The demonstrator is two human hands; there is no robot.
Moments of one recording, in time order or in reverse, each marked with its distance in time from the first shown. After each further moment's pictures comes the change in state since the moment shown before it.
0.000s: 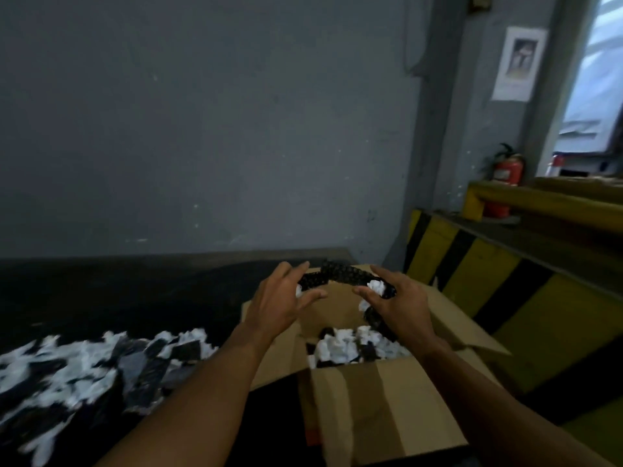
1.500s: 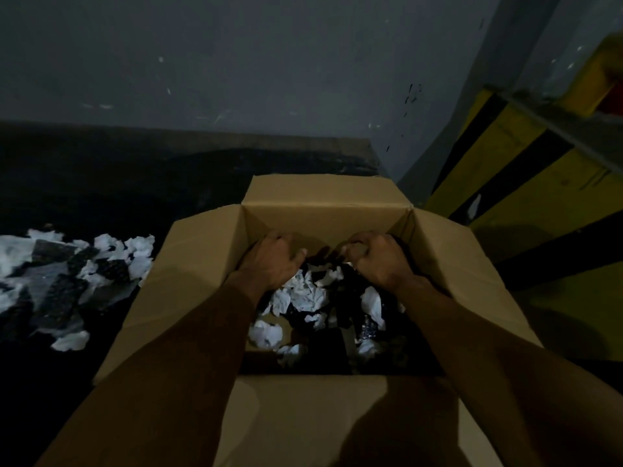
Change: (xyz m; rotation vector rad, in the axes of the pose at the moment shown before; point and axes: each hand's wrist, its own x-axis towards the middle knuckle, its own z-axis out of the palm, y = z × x) left_hand 0.086 -0.057 0.228 0.125 -0.515 -0.483; right_hand 0.113 0.236 0.117 -0.182 -0.687 0.191
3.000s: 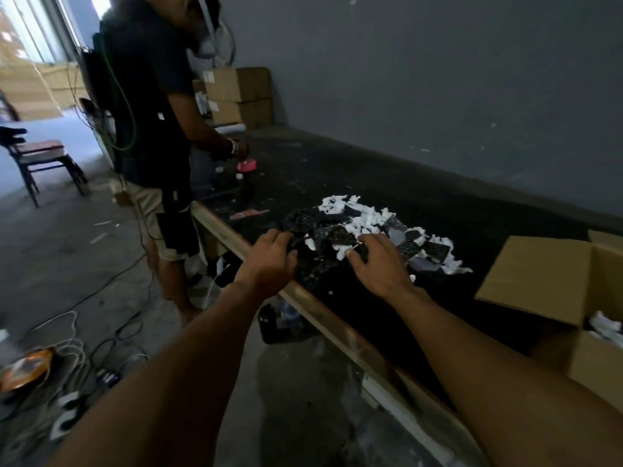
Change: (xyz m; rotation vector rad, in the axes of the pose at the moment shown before) left_hand -0.524 -0.291 -0.174 0.120 0.650 -0.578; right_hand -0.271 -0.449 0.218 0.123 -0.181 -0.729
